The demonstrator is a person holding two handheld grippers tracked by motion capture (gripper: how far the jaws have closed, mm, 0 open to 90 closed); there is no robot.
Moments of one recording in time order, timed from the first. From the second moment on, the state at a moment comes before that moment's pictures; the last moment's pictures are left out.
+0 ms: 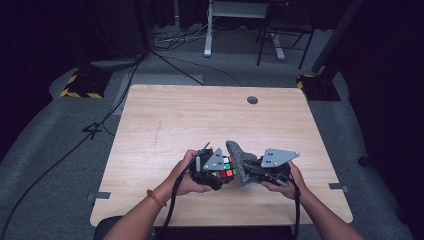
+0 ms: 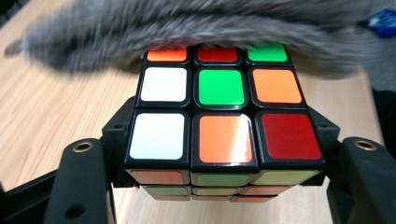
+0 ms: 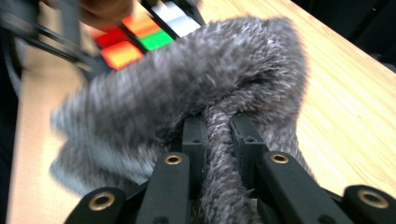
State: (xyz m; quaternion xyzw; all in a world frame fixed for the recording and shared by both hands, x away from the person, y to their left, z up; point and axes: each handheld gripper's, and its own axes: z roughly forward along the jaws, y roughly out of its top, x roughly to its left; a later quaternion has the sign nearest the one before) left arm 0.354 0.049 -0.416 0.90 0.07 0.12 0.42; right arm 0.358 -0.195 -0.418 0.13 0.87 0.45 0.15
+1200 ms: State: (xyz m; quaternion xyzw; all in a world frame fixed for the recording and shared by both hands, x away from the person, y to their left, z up) left arm 0.358 0.032 -0.419 0.91 0.07 0.15 0.37; right arm 0.359 -0.201 -0.418 0.15 0.85 0.47 0.17
